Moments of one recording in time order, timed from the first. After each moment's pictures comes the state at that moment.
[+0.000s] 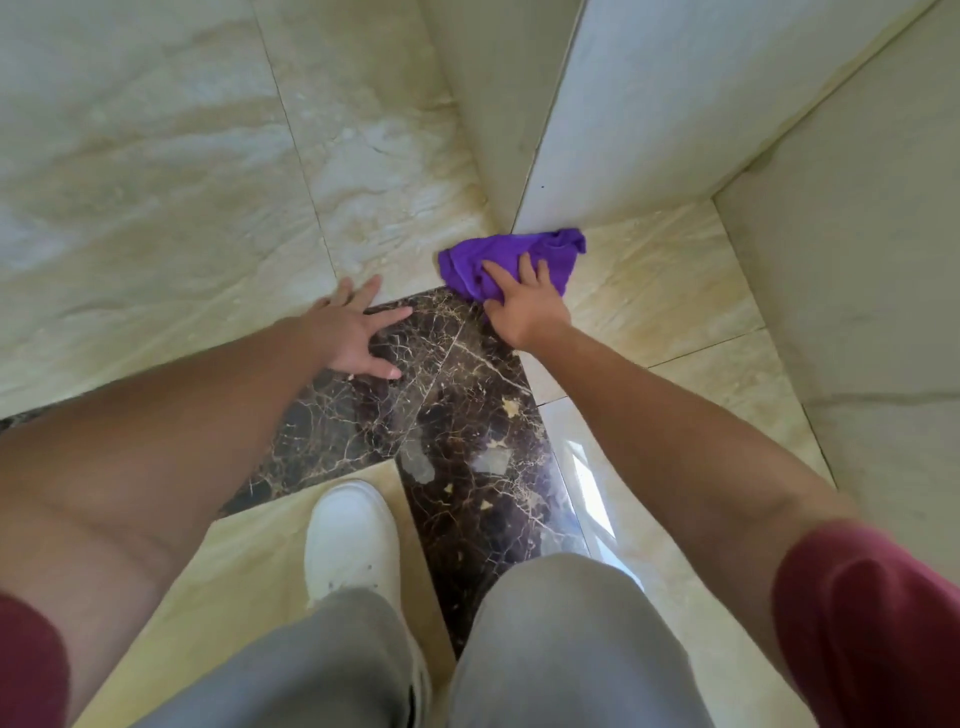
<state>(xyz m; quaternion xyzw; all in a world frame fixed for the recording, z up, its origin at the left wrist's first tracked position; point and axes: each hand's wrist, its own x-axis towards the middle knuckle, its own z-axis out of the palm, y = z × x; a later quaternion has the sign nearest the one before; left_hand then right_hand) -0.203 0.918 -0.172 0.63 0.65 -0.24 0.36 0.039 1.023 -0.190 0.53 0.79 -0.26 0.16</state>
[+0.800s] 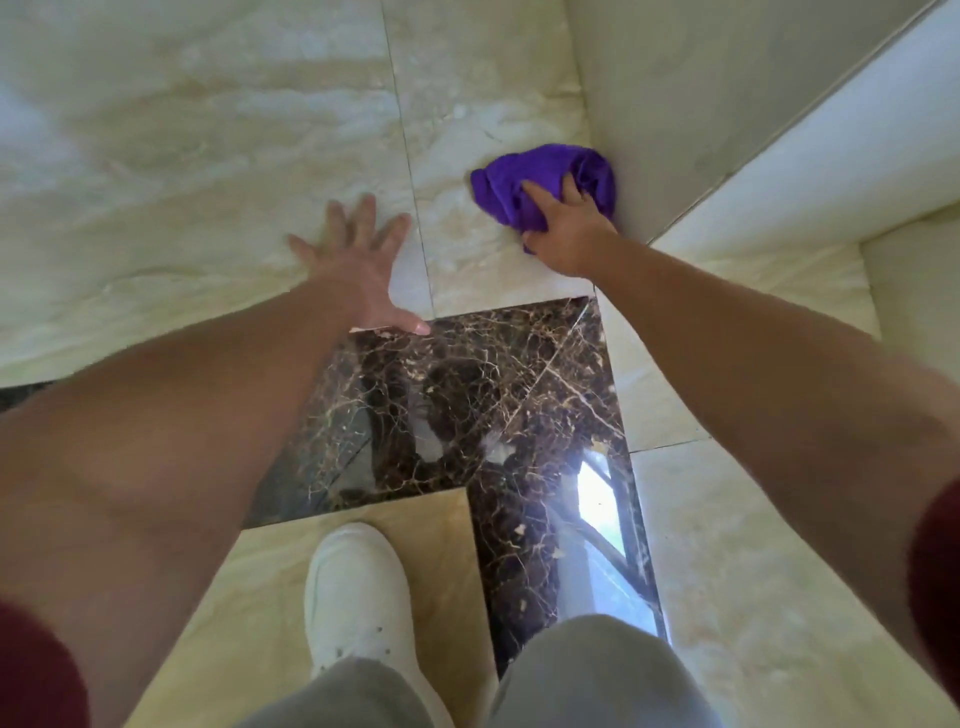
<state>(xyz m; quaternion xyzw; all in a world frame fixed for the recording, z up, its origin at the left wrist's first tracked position) -0.299 0.935 -0.196 0.54 0.78 -0.21 0.25 -0.089 1.106 -0.195 0.47 0.83 -0.24 0.19</state>
